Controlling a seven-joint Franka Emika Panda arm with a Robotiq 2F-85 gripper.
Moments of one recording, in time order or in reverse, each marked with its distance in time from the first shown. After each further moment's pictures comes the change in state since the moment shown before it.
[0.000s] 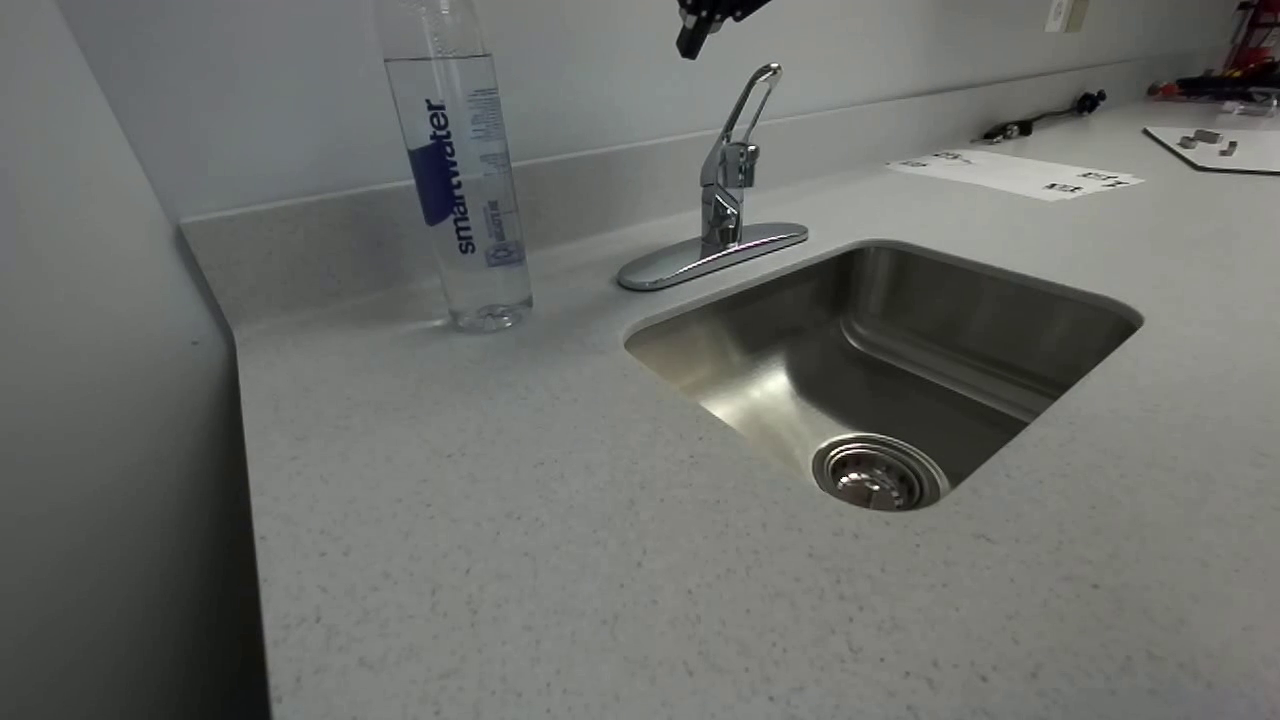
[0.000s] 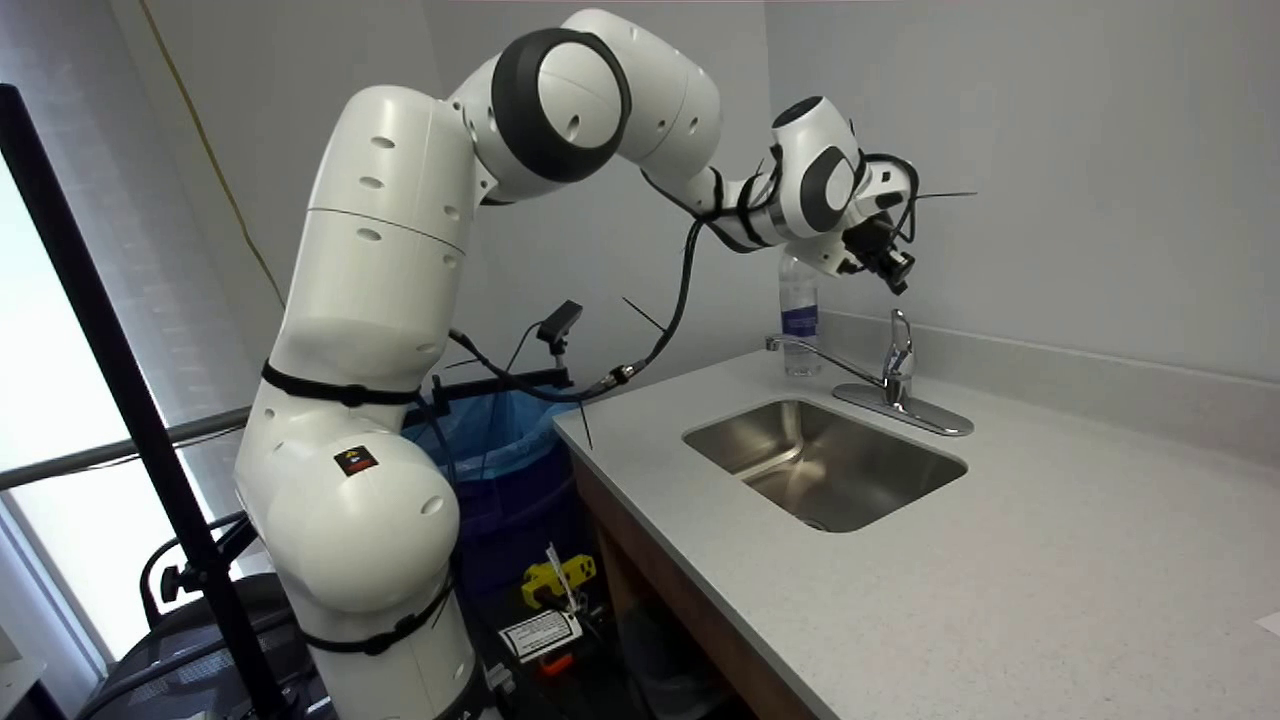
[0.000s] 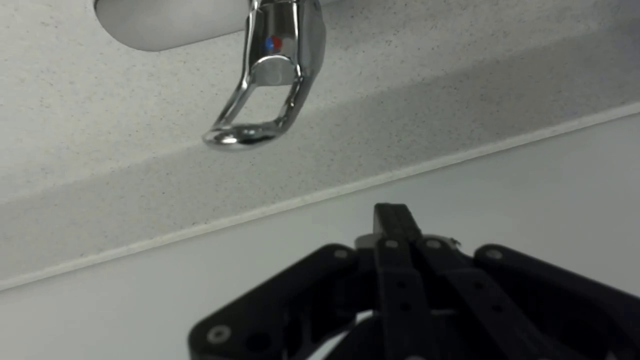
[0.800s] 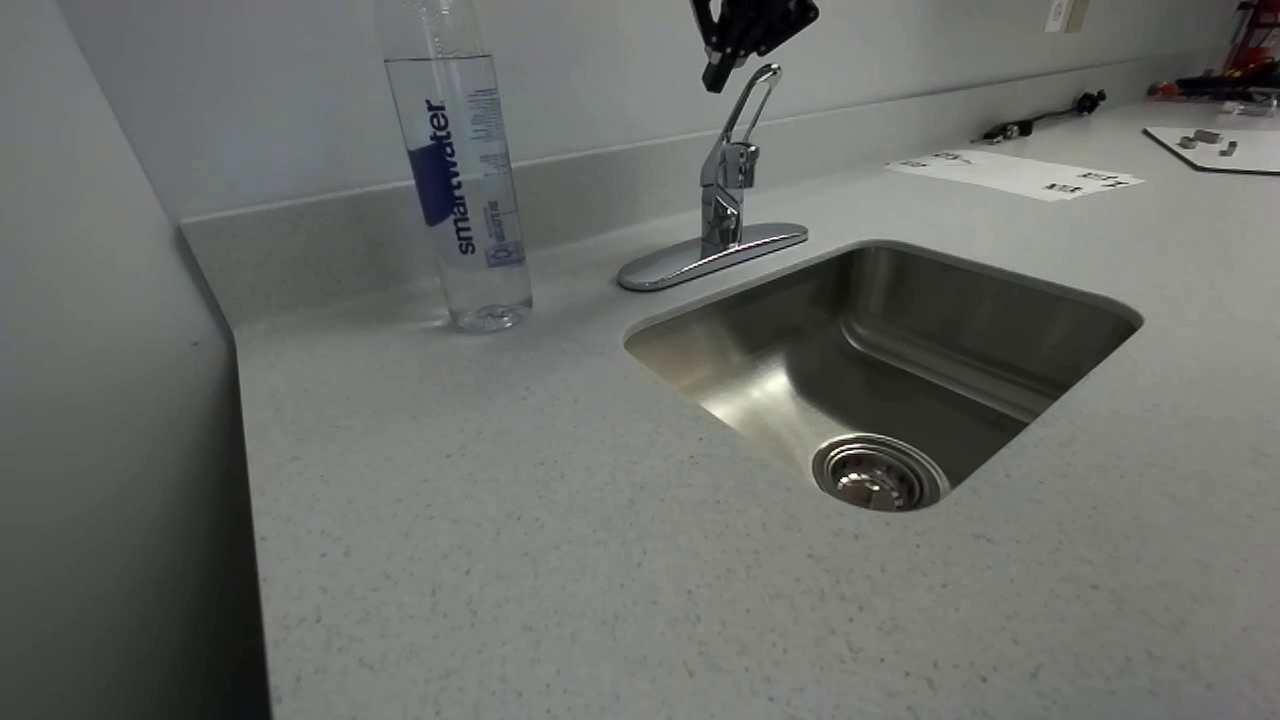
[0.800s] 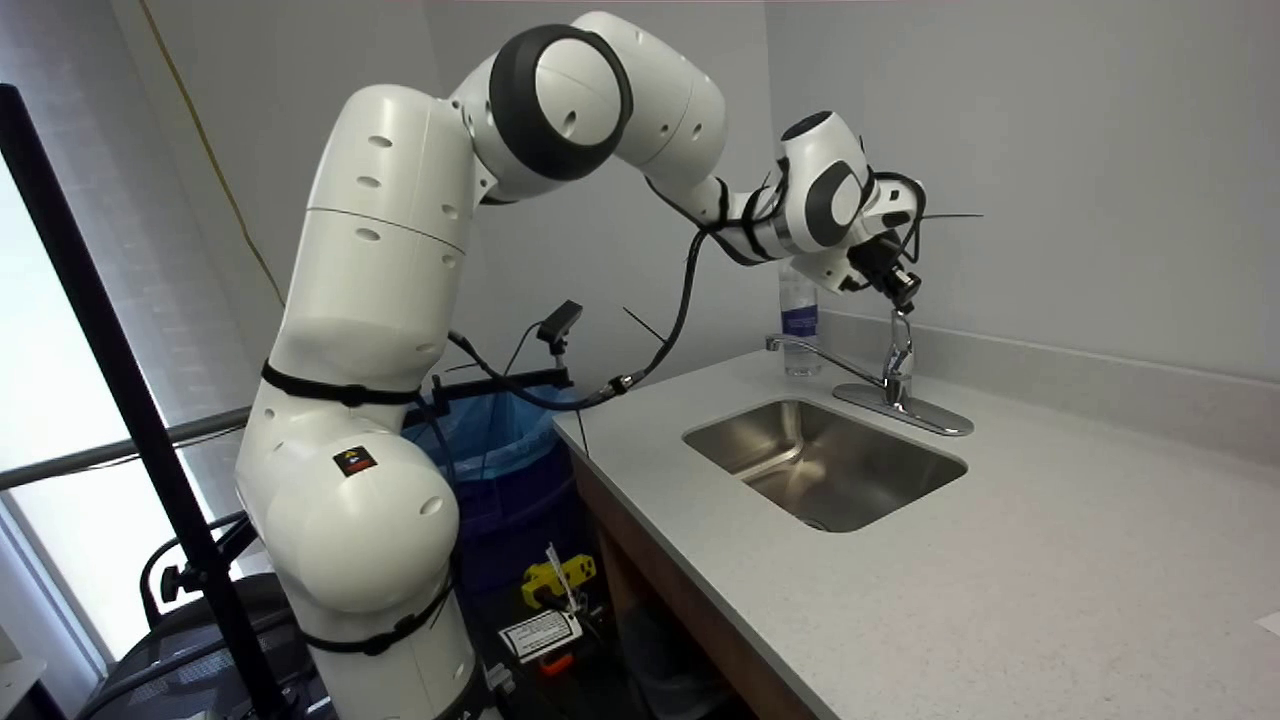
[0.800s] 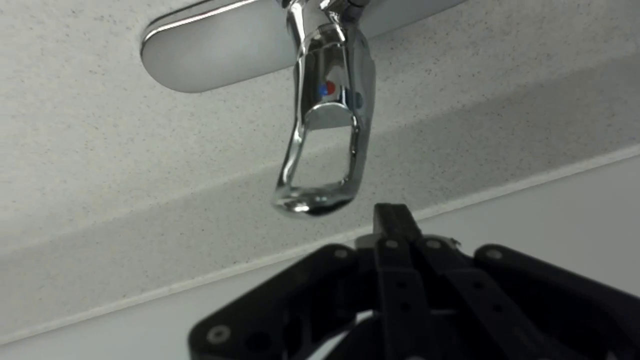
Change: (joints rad) arm -0.007 -0.004 -0.015 -0.055 0.005 -0.002 0.026
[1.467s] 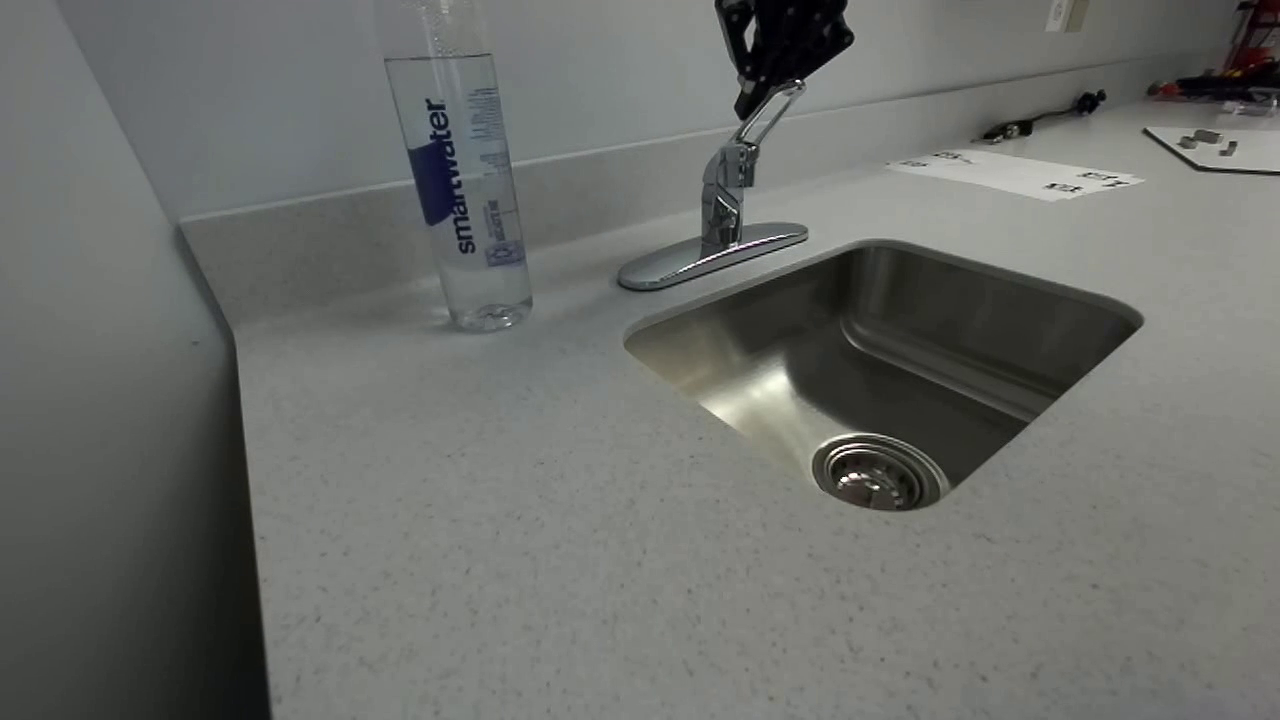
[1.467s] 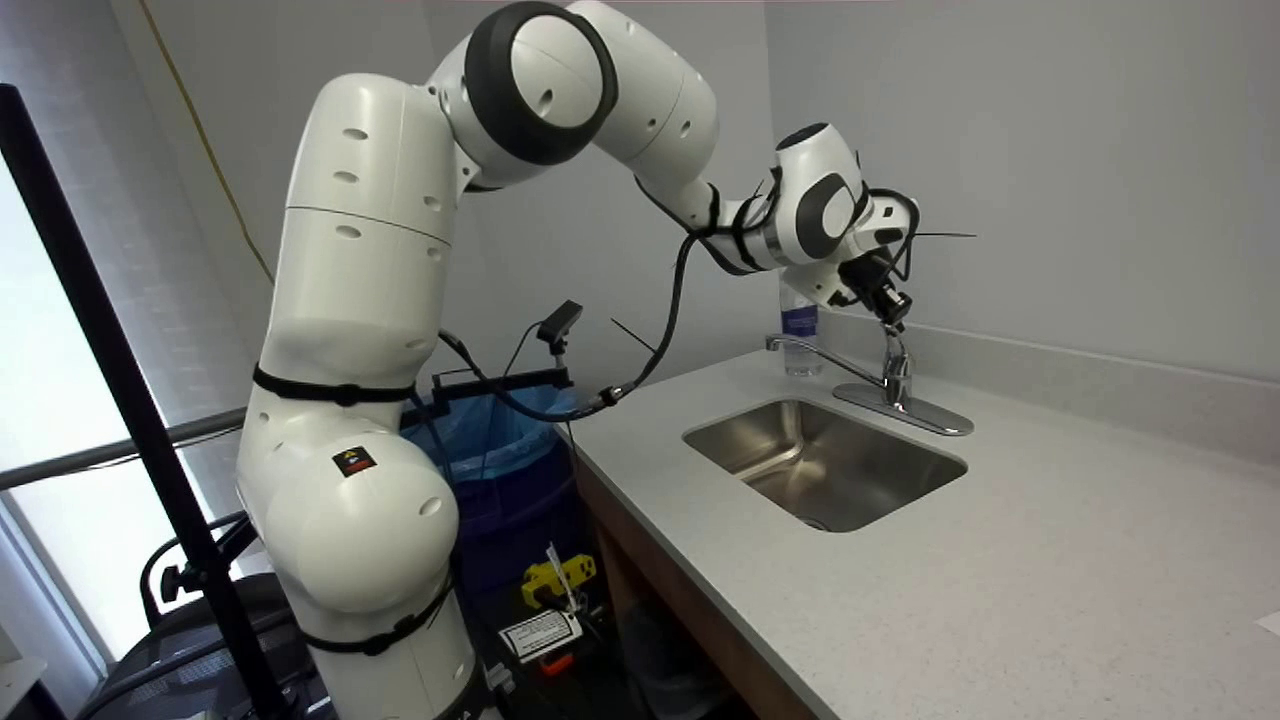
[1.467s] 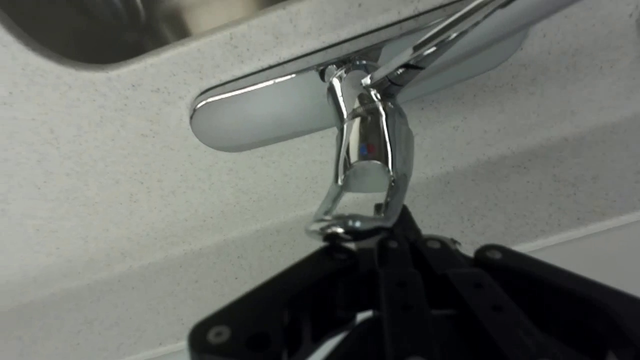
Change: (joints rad) arm -0.003 -0.065 0.005 -0.131 0.001 0.000 -0.002
